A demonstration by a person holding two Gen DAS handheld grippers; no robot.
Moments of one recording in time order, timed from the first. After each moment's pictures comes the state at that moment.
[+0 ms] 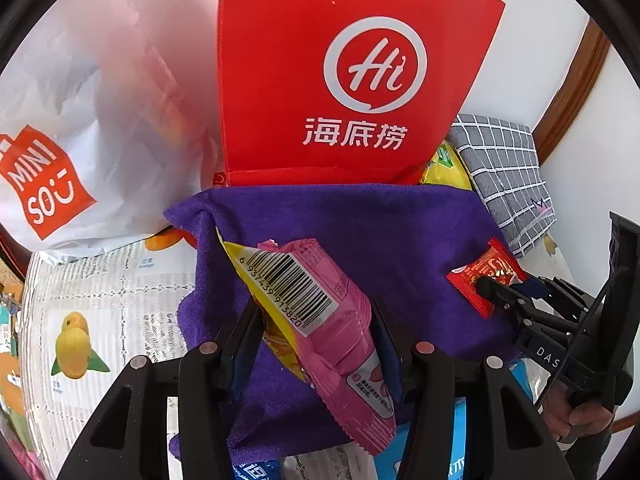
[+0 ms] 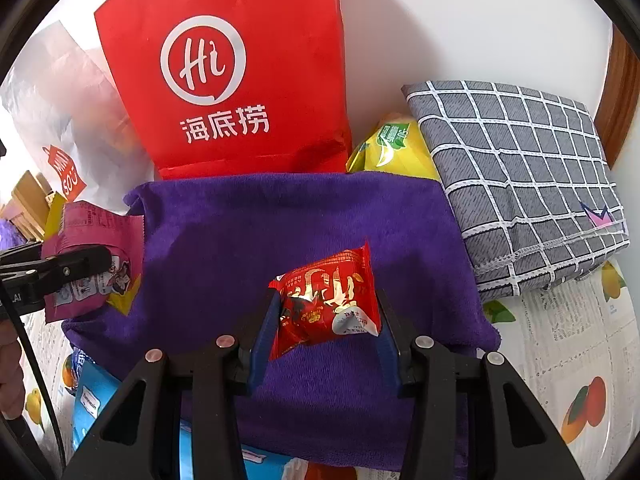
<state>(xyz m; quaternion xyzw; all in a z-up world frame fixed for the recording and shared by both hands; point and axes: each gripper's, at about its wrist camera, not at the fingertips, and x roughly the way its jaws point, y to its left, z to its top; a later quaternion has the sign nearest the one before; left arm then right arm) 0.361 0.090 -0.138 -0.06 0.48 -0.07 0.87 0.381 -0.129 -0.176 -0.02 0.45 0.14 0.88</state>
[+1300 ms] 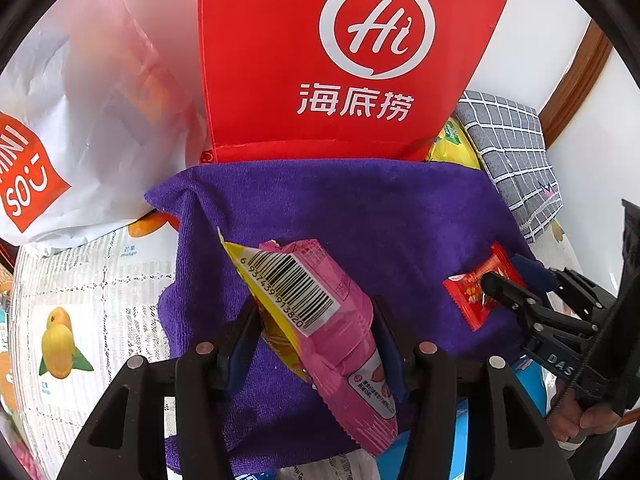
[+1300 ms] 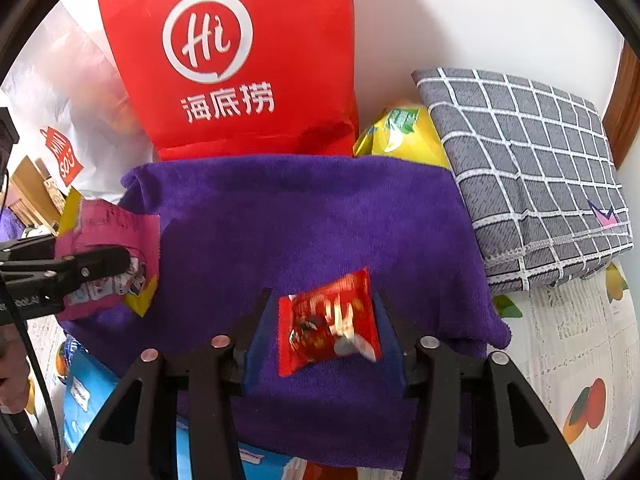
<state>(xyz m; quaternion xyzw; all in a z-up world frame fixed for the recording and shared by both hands) 0.370 0.083 -0.160 -0.05 0.51 -0.07 0.86 0.383 -0.125 -0.183 -0.04 0.46 0.15 0.87</state>
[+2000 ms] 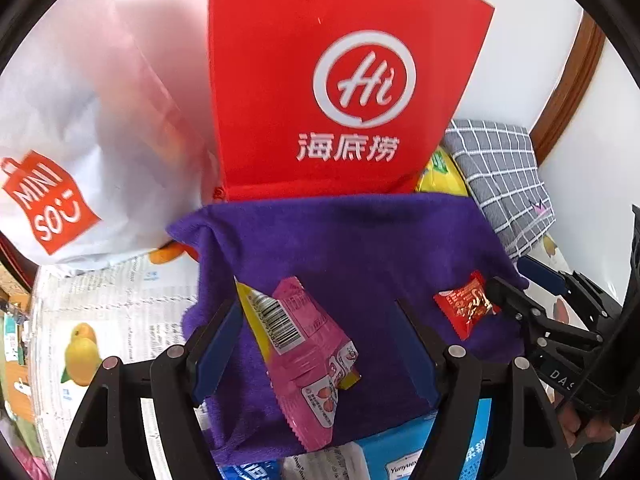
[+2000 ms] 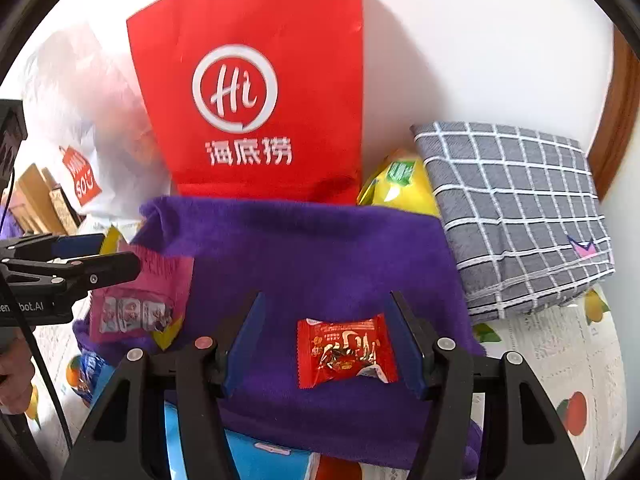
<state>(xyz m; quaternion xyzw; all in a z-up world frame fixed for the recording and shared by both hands) 0.356 0.088 -0.123 -0.04 0.46 -0.06 0.88 0.362 -0.116 -0.147 -0.04 0.40 0.14 0.90</state>
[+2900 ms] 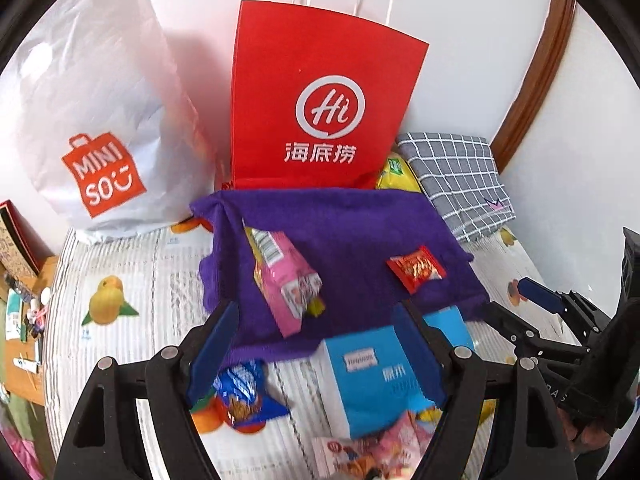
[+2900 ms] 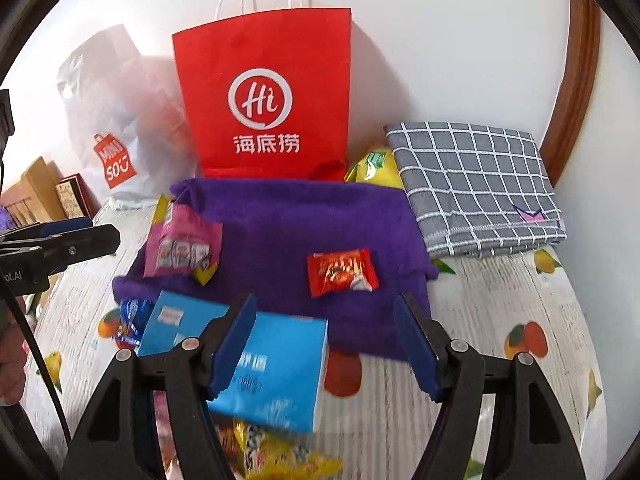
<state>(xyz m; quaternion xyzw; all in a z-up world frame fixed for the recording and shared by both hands) 0.259 0.091 -0.084 -0.06 0.43 -0.08 0.90 0.258 -0.126 -0.109 -0.05 0.41 0.10 0.91</state>
